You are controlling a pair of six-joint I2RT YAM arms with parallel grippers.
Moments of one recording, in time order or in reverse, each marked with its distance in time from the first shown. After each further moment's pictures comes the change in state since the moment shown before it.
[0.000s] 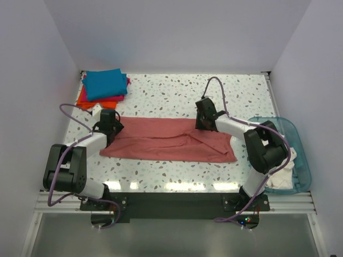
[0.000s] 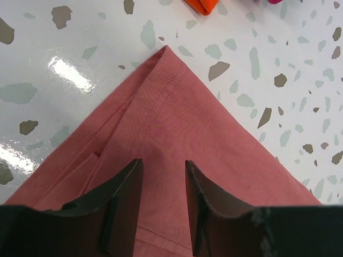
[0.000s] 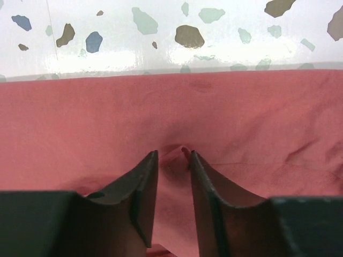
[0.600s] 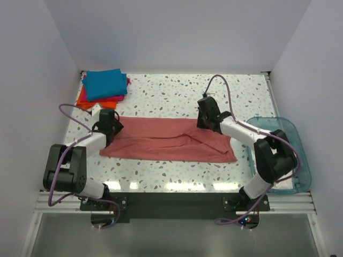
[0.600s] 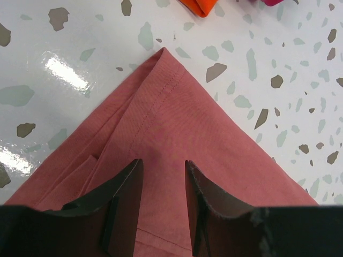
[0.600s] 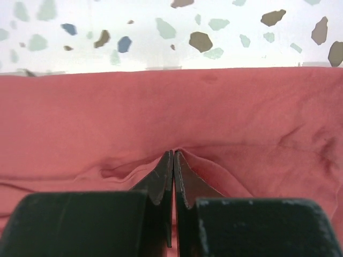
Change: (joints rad) left arm 0.012 0.000 0.000 0.007 0.023 0.000; right arm 0.018 -0.096 -0.011 -0.029 0.003 0.006
